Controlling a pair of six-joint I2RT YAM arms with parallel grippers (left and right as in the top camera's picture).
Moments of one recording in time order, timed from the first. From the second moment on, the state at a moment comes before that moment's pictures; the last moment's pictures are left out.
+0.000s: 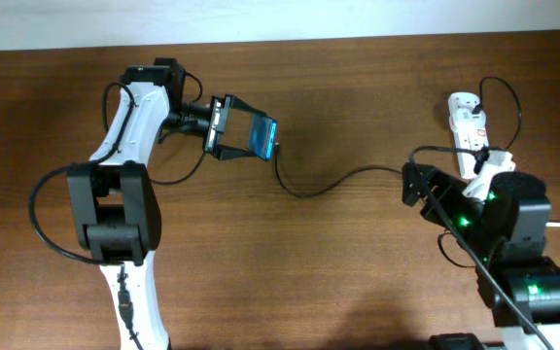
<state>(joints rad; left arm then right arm) -0.07 2.29 1.94 -1.32 1.21 -0.86 0.01 0.83 0.86 -0.65 -0.20 0.58</state>
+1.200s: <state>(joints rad) -0.31 2.29 2.16 -1.43 0.55 -1.06 0.47 1.51 0.87 0.02 -0.26 0.95</state>
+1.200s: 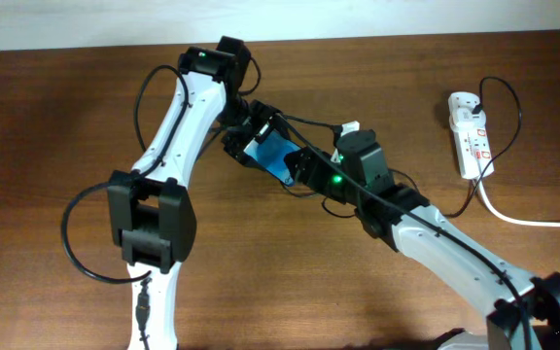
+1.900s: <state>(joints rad) -0.32 2.29 2.16 -1.43 0.55 -1.06 0.52 1.59 0.87 0.13 -0.20 0.99</state>
